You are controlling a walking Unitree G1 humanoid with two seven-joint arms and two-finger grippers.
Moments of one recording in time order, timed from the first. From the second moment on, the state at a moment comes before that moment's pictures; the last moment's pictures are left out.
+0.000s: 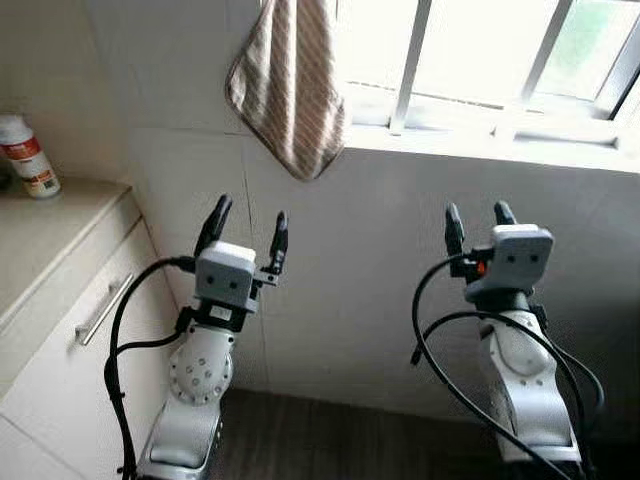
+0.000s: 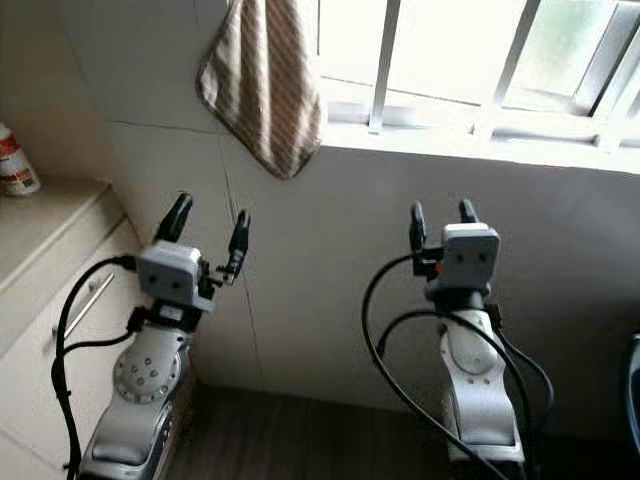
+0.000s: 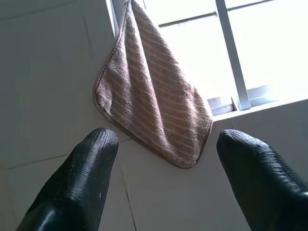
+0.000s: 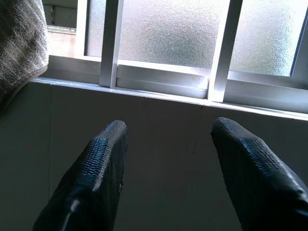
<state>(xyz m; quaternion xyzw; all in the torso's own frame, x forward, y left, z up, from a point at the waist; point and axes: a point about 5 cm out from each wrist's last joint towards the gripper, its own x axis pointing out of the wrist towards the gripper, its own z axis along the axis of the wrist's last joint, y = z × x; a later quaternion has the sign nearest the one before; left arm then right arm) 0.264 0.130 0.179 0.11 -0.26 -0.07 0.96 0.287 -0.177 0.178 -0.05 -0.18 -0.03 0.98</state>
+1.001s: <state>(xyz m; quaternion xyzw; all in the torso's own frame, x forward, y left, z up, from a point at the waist) 0.263 0.124 0.161 0.10 -0.22 -0.09 0.97 0.289 -0.187 0.166 -0.06 -0.15 -0.06 0.99</state>
